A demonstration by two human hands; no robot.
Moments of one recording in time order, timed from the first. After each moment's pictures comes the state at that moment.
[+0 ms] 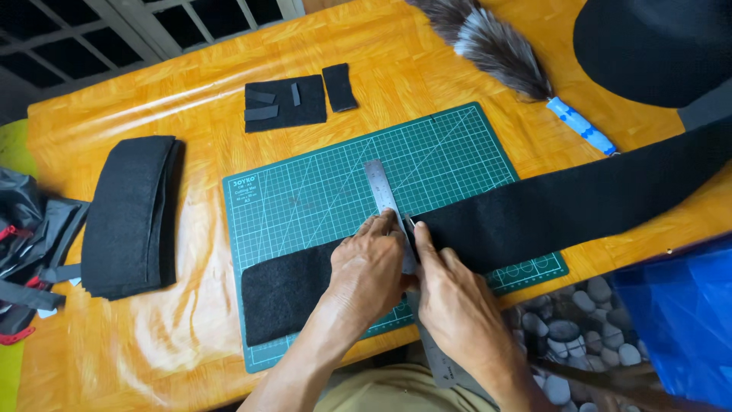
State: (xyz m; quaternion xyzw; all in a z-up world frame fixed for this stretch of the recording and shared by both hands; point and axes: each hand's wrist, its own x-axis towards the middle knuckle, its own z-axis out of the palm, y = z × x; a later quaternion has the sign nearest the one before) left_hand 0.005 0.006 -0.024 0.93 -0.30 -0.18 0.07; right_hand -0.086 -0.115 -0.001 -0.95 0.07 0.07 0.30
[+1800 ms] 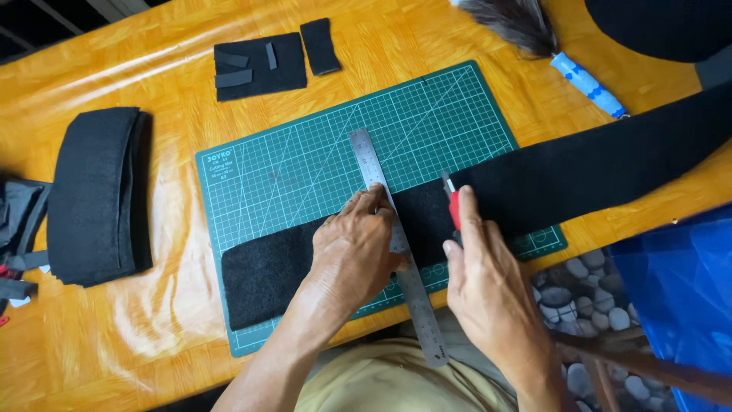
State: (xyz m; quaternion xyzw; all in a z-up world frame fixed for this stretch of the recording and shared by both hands) left_hand 0.001 0.010 -0.023 0.93 -0.32 -0.12 0.12; right_hand -0.107 -0.141 -0.001 -0.94 0.09 -0.06 0.31
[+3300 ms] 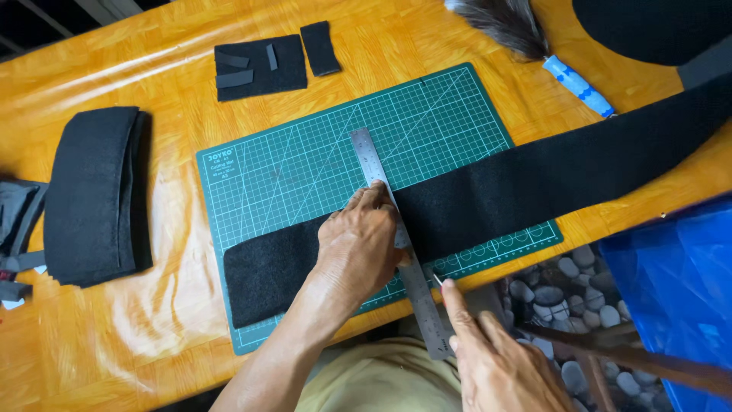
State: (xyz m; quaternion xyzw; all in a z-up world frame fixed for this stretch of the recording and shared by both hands) left_hand 0.002 0.009 -0.013 0.93 -0.32 -0.14 0.11; right_hand -0.192 -0.133 -0.010 -0.95 0.08 0.23 0.19
